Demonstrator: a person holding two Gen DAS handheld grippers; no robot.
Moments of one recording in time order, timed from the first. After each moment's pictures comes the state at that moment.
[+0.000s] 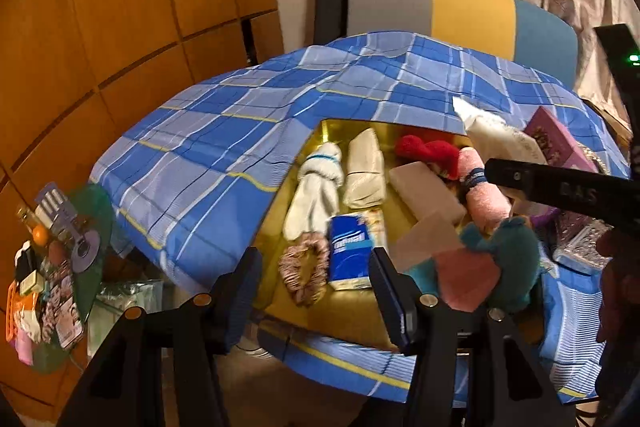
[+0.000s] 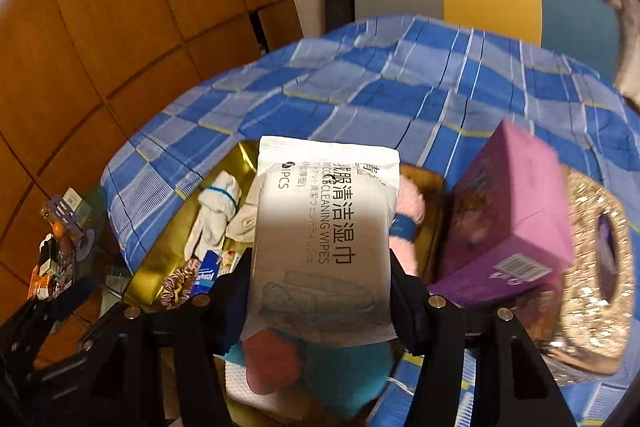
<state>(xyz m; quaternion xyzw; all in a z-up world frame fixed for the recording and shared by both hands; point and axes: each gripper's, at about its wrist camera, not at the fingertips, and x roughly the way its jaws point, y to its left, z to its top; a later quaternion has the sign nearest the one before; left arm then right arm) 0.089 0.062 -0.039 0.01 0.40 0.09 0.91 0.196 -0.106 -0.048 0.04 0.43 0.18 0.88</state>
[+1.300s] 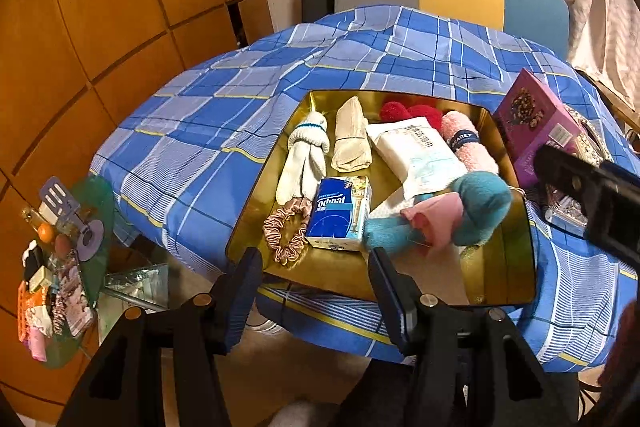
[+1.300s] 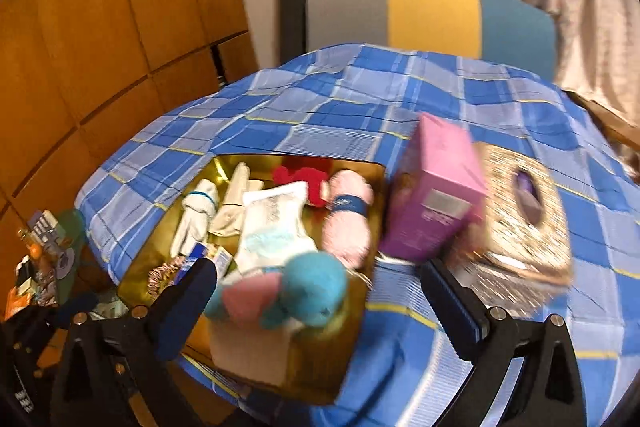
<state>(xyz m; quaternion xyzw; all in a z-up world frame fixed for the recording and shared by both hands) 0.072 0.042 -0.036 0.04 0.44 0.07 0.90 0.103 -0.131 -0.016 0.05 0.37 0.06 0.92</state>
